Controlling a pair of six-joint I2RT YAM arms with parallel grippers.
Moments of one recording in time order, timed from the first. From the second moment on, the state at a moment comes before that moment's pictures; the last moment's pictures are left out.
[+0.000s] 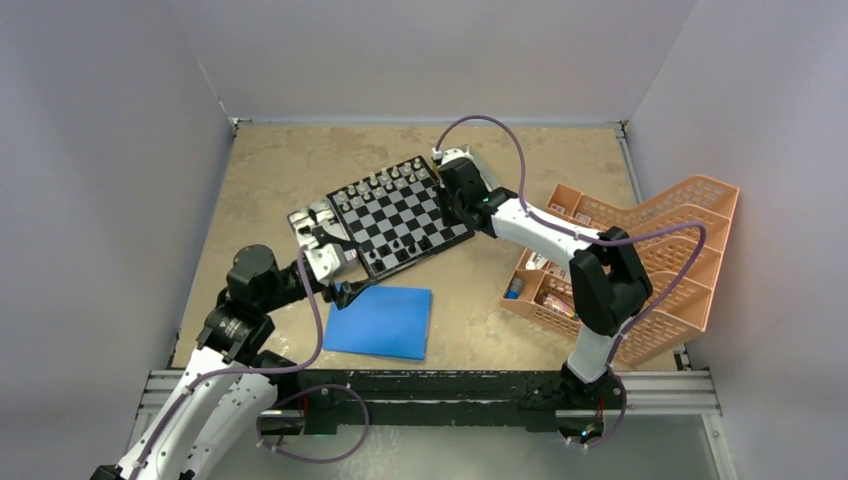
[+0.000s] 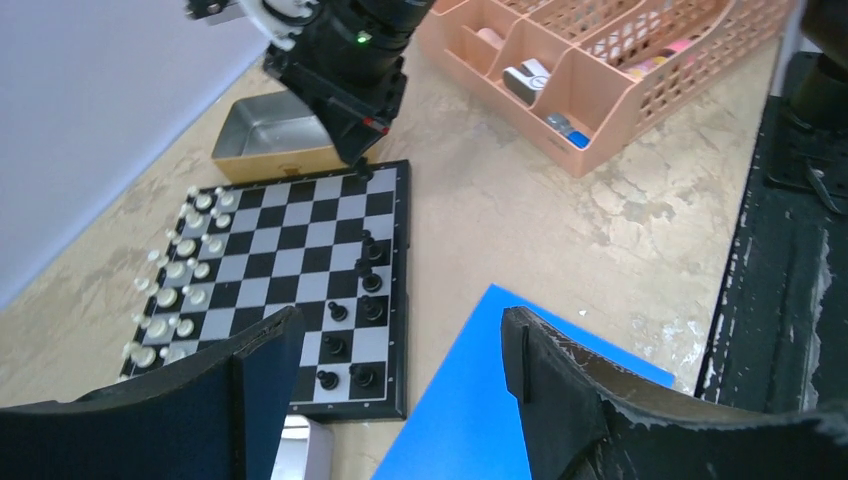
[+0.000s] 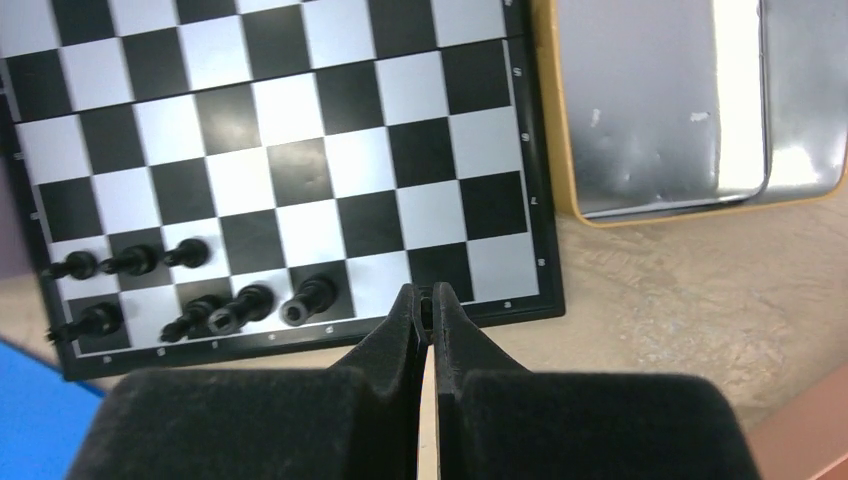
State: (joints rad) left arm -0.42 0.54 0.61 -0.25 0.64 0.31; right arm 0.66 1.77 1.32 -0.33 0.17 0.25
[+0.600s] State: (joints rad) left arm -0.42 0.50 0.62 -0.27 0.51 0.25; right arm 0.63 1.88 1.32 -0.32 0.17 0.25
